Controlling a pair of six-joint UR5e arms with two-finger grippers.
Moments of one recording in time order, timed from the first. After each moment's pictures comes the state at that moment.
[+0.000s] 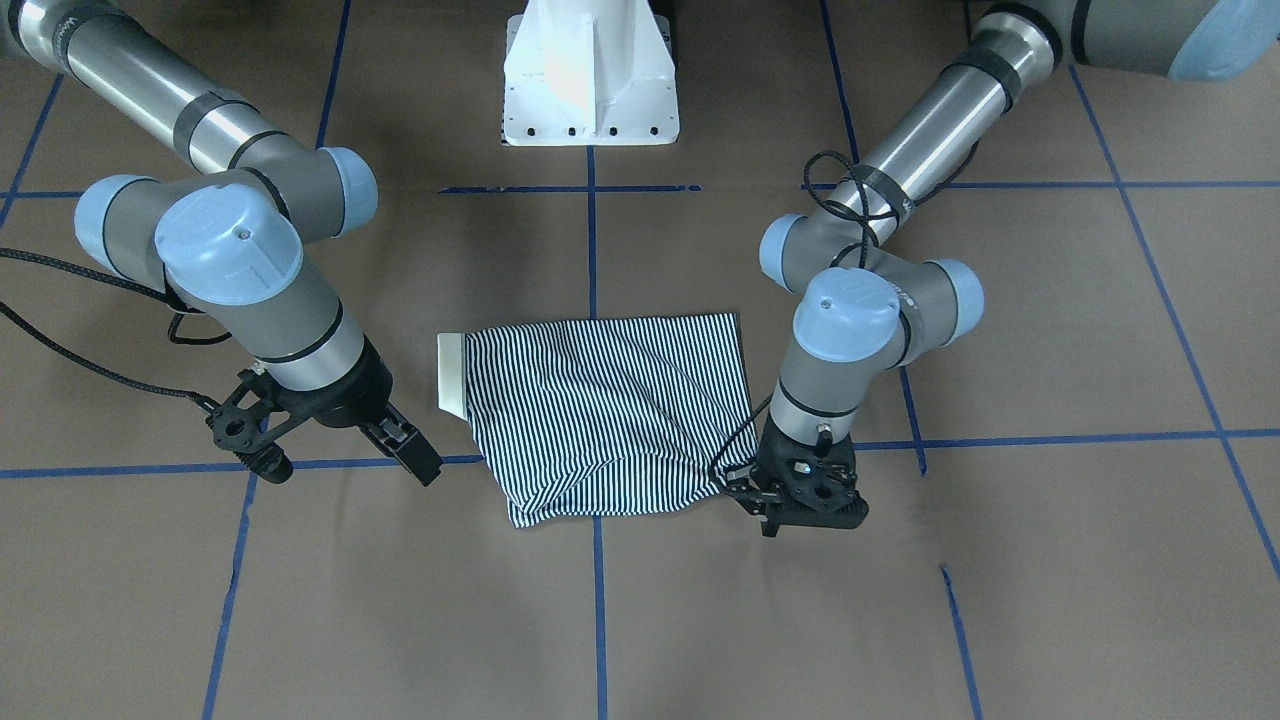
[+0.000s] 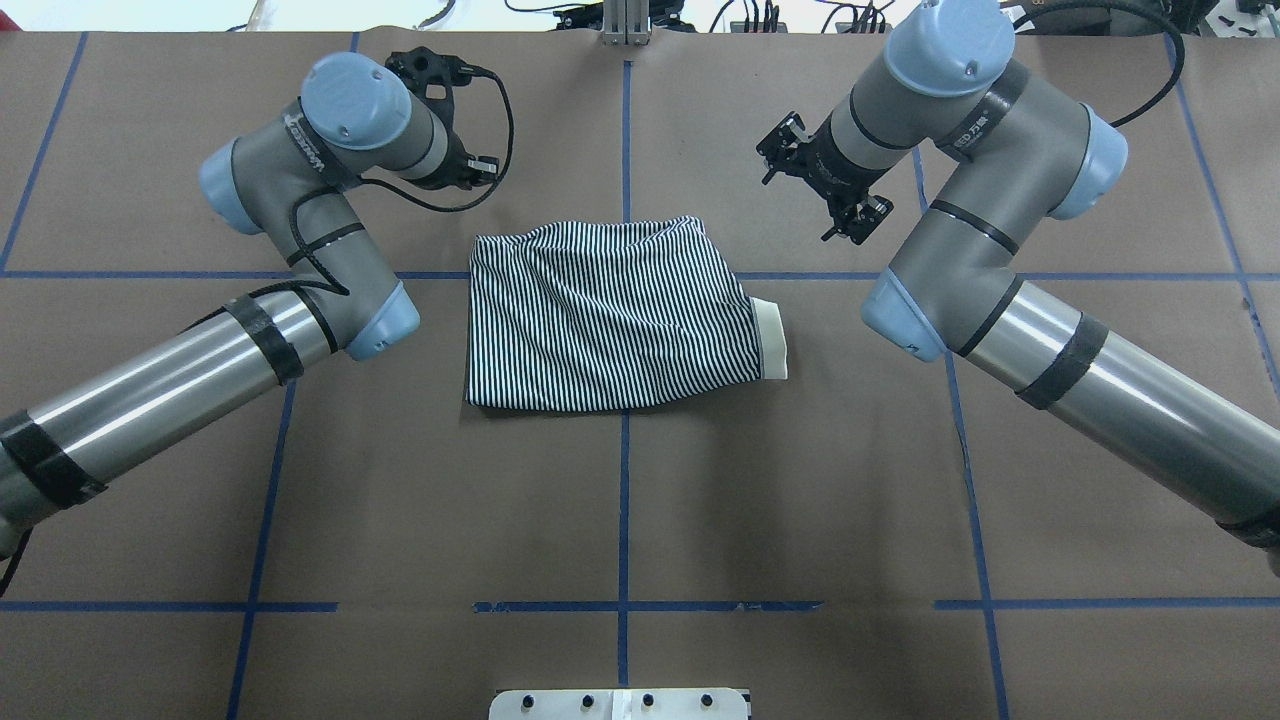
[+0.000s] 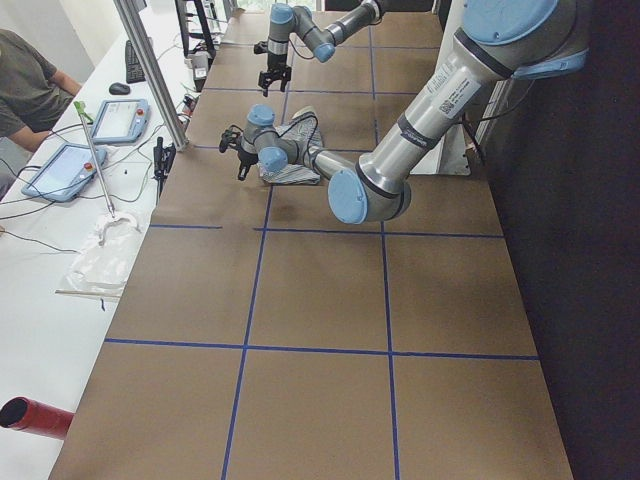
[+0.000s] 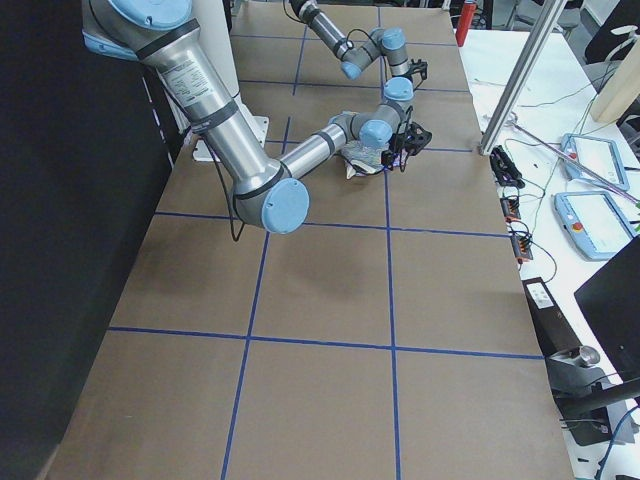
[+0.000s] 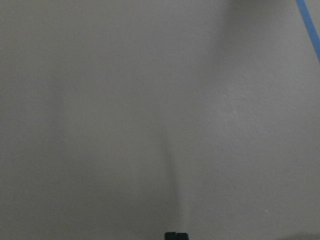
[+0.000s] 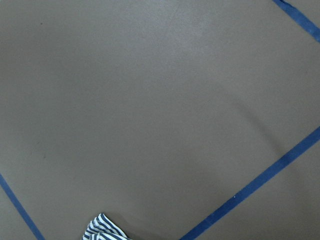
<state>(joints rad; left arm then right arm) -0.81 -2.37 -1.06 -2.20 -1.78 -0.94 0.84 -0.93 1.46 -1.26 2.04 1.77</state>
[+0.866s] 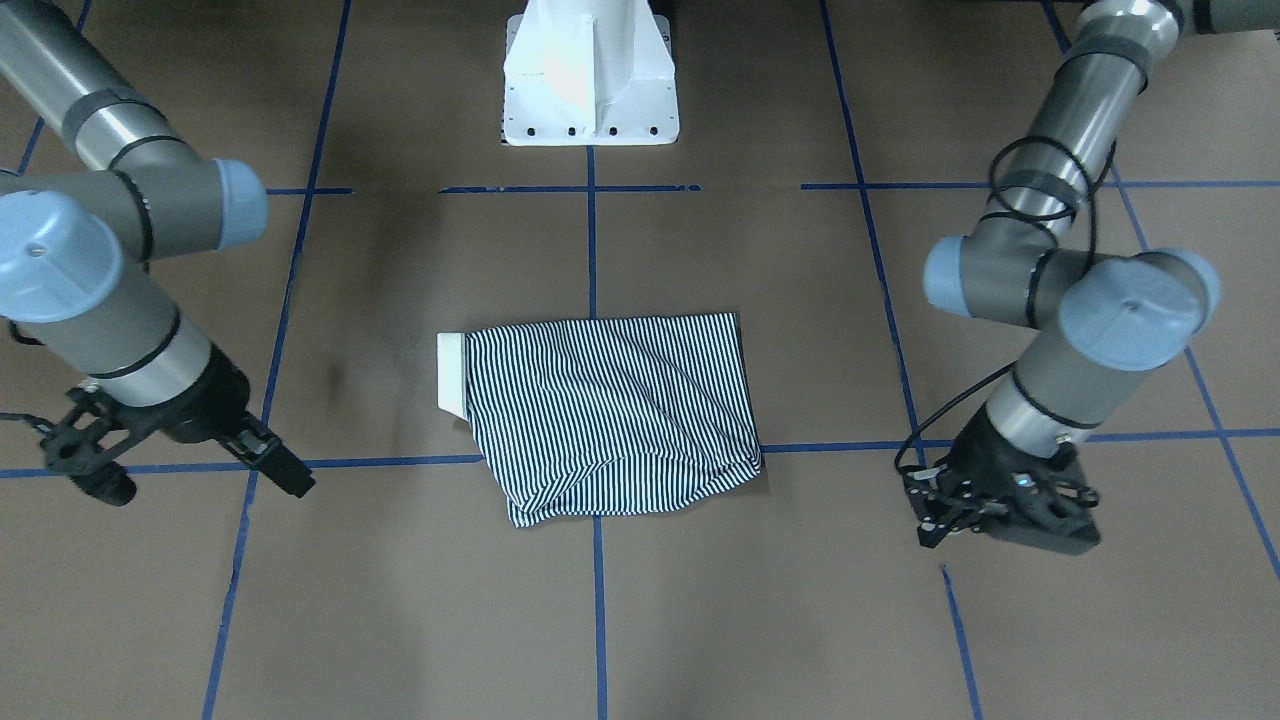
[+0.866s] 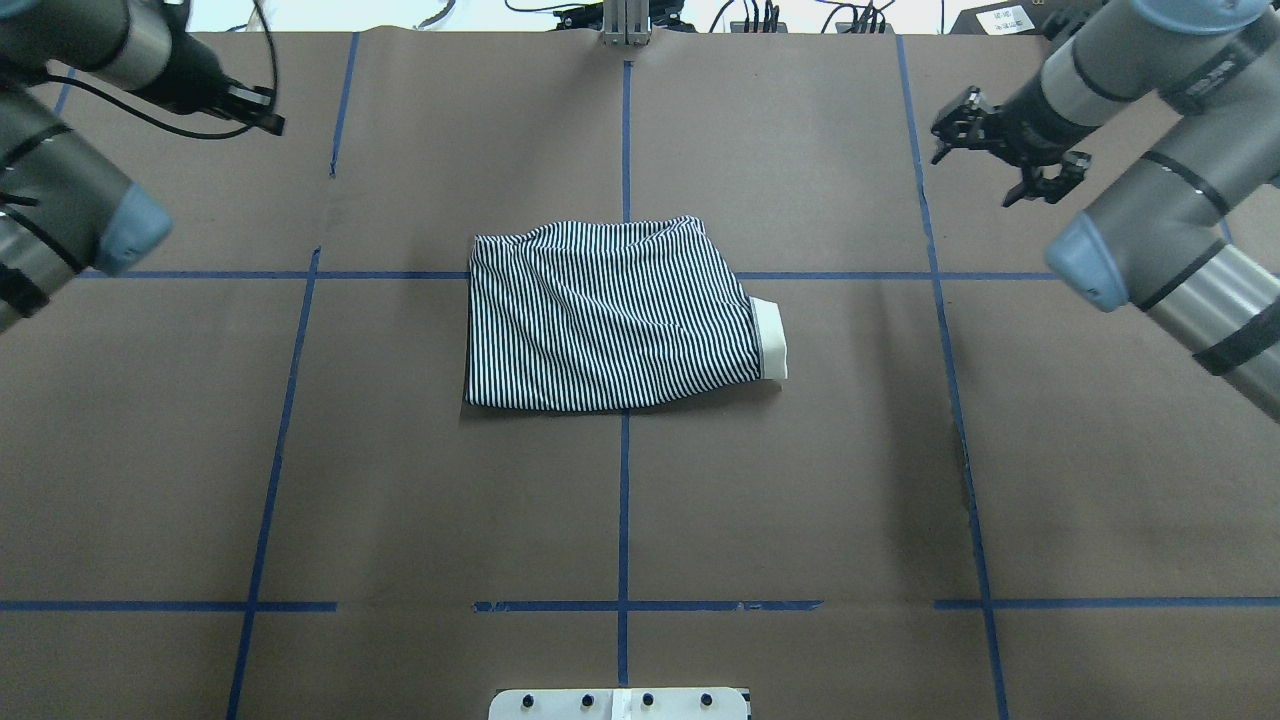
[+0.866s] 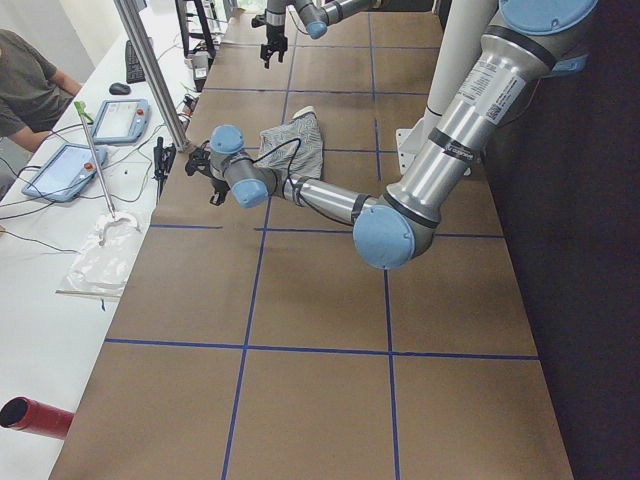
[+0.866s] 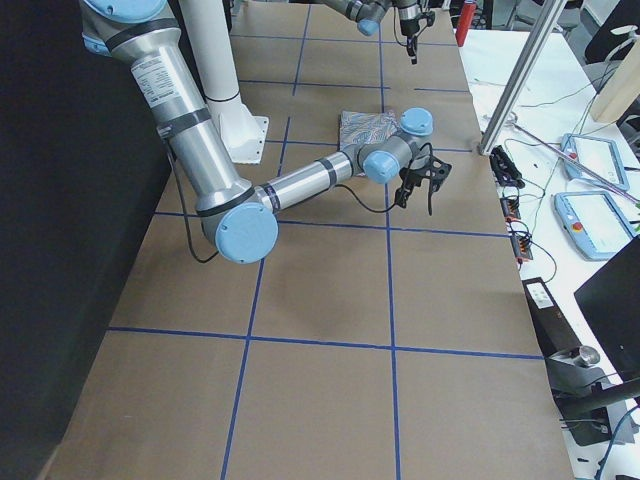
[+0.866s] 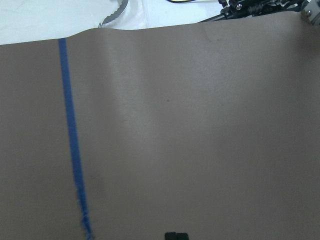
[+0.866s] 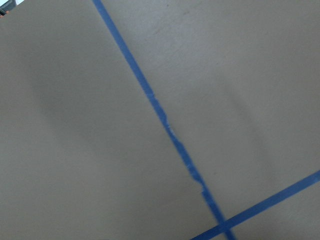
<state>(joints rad) -1.13 -2.07 -1.28 -2.26 -2.20 -0.64 1.08 -1.16 1.50 -1.27 2.20 1.25</state>
